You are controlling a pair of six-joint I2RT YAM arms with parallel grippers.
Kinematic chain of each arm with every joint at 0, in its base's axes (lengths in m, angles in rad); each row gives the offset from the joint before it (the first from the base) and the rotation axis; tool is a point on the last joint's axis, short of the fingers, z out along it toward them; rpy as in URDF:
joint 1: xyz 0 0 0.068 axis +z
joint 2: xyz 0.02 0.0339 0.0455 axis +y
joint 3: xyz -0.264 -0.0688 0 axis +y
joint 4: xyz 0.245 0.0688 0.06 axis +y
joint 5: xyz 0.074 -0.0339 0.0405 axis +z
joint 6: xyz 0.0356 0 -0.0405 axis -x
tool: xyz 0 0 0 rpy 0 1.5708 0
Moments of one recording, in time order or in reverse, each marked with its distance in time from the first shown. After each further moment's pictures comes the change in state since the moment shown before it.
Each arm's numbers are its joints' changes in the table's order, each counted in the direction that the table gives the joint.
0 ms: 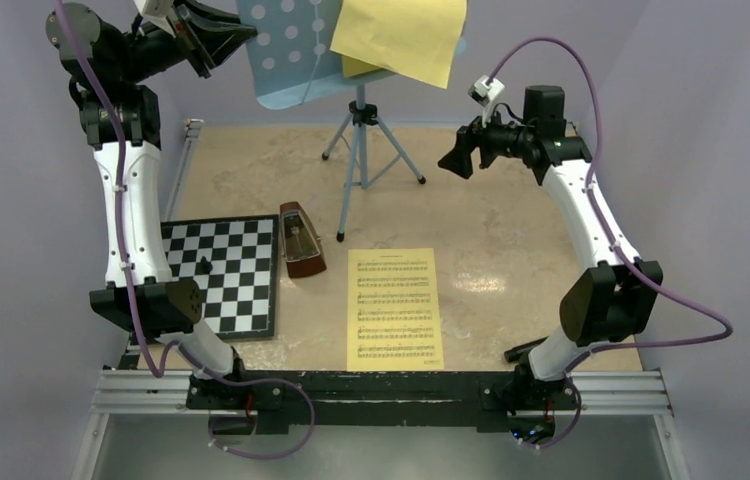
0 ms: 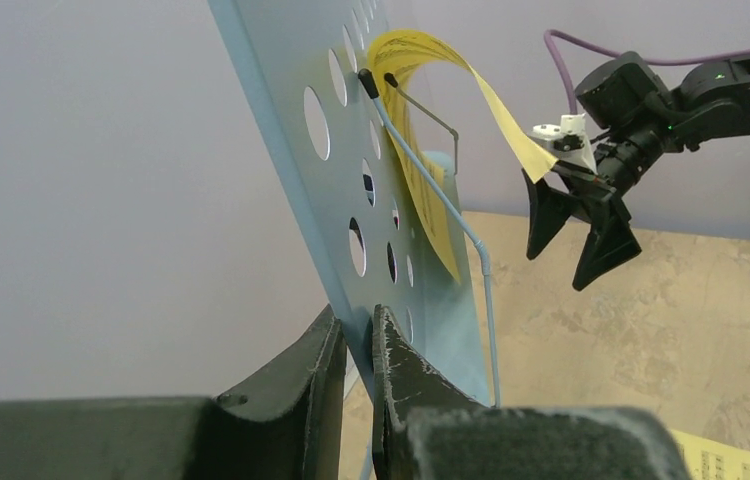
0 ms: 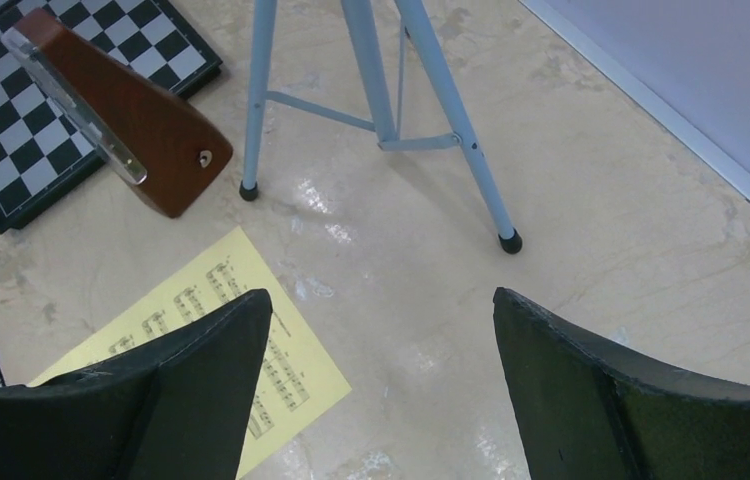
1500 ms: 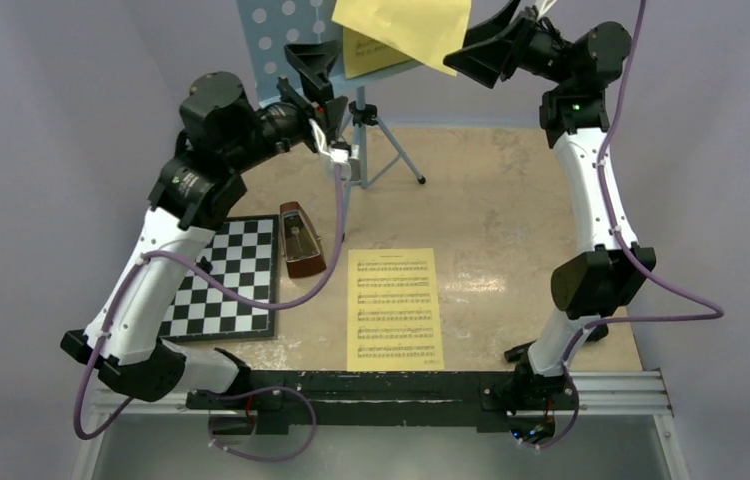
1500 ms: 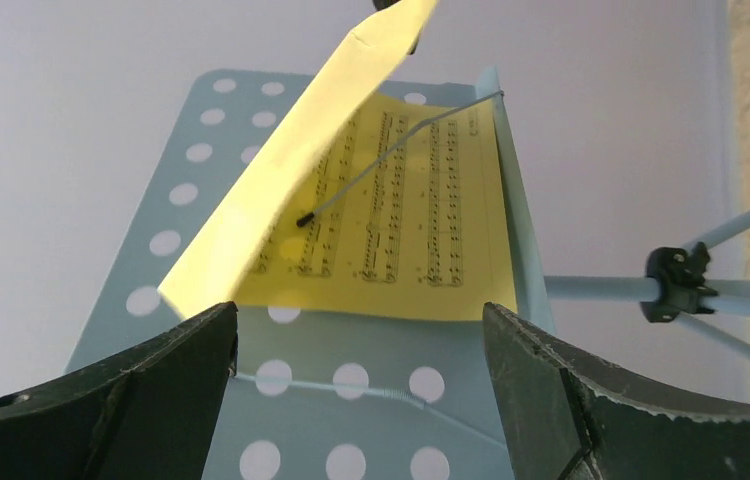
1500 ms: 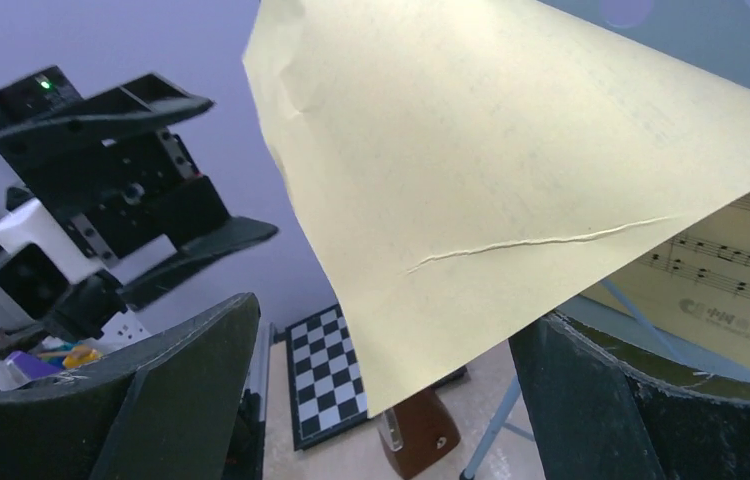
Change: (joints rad) left arm -0.694 -0.314 0.260 0.546 0.790 -1.636; right arm -0.041 0.163 -0.436 -0.900 0.373 -1.214
